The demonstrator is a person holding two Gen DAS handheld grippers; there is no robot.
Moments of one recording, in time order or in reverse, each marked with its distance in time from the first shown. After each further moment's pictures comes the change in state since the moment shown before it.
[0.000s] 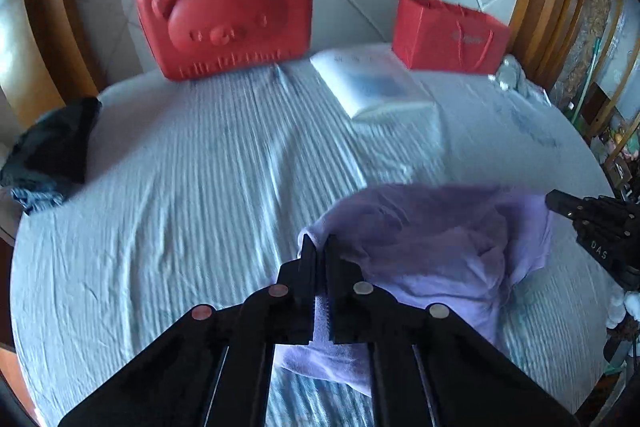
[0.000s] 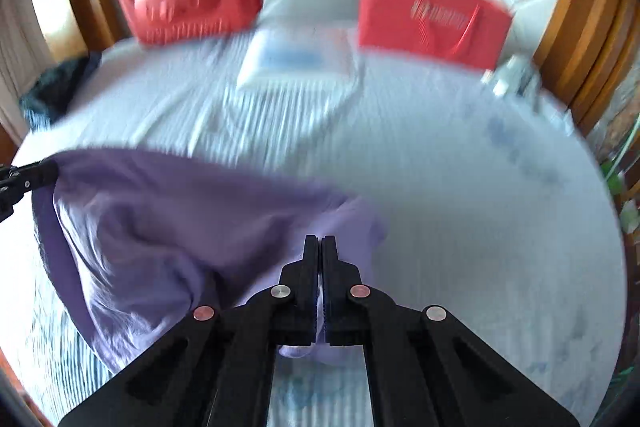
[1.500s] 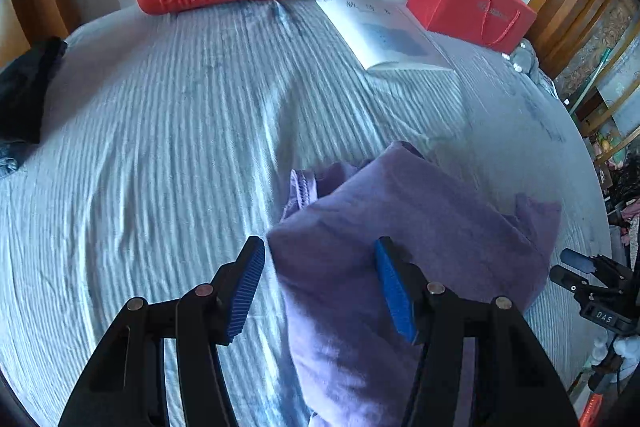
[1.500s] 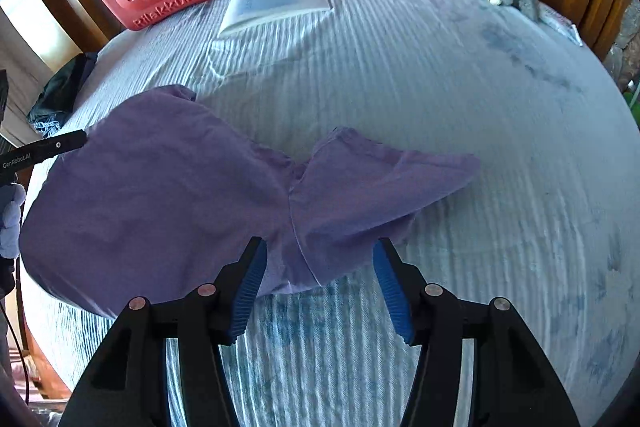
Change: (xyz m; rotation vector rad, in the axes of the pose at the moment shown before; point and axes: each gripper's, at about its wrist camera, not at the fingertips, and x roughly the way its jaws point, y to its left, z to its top) left arm 0.102 0.031 -0.012 -0.058 0.283 -0.114; right arm 0.053 -0.015 -0.064 0.136 0.316 0.166
